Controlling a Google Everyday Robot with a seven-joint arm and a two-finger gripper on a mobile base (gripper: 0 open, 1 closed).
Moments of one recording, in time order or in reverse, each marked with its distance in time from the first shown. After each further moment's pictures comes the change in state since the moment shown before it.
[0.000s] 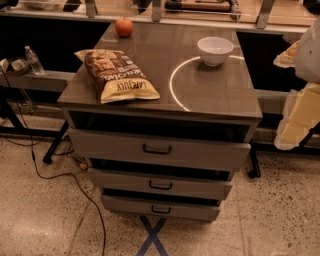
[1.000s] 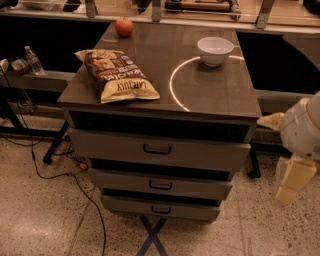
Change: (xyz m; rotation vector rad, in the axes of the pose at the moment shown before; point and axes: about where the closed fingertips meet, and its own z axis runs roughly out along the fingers) arm 0.041 0.058 0.104 -0.122 -0.072 -0.098
